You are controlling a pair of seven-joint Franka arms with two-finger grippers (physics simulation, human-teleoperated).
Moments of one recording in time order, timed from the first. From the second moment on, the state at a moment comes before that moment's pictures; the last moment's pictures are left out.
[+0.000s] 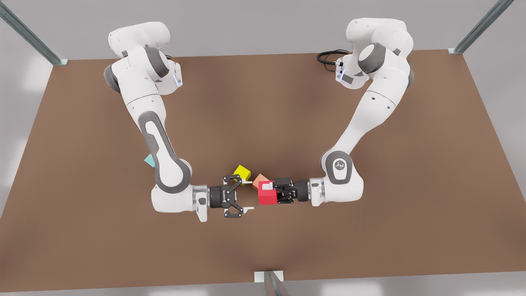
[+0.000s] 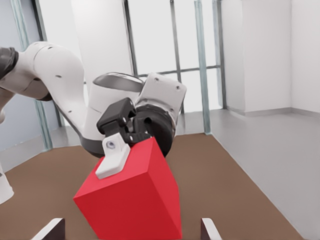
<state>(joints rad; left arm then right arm) -0.08 1.00 -0.59 -1.13 -1.16 2.20 0.69 0.26 0.92 0.16 -1.11 1.42 1.98 -1.88</state>
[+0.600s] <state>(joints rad) -0.09 1.01 -0.60 -1.13 -1.17 2.20 0.49 0.25 0.92 0.19 -1.11 1.44 2.00 -2.01</state>
